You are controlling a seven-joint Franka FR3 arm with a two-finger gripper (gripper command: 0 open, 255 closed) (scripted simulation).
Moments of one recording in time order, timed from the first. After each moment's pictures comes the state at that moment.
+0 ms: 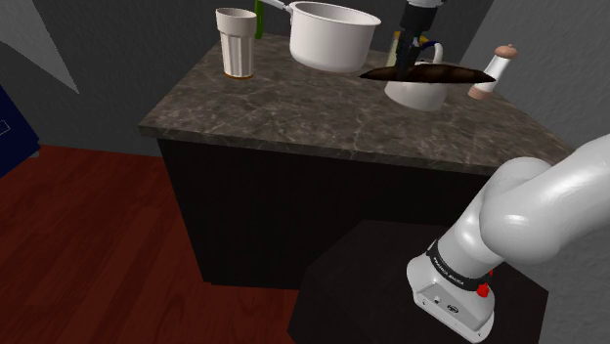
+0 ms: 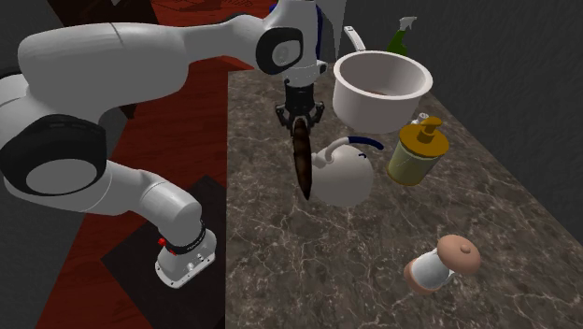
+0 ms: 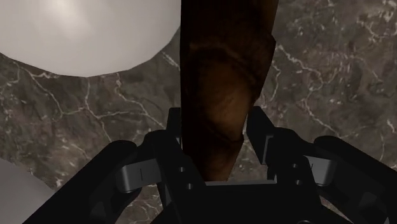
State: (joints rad) arm 0.11 -0.42 -0.42 -2.13 -0.25 1.73 -0.95
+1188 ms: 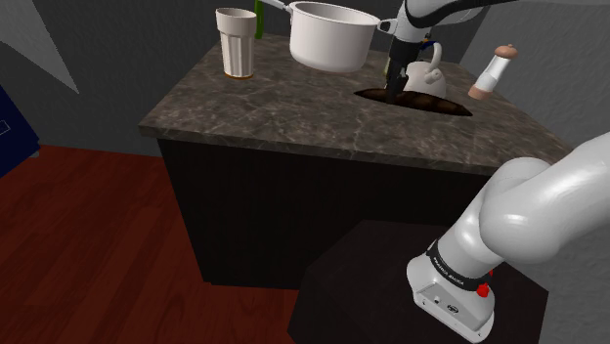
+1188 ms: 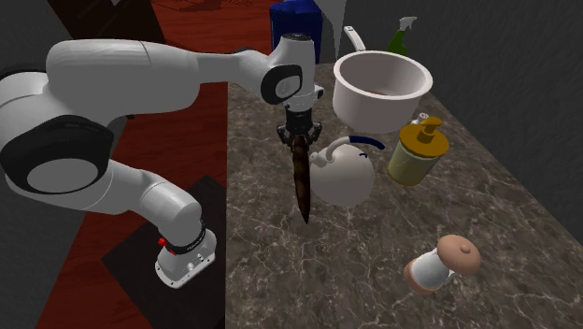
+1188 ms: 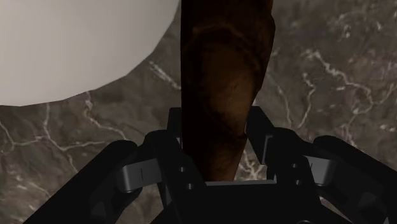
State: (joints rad) arm 0.11 -0.40 -0.44 -2.31 -0.27 1.92 -0.93
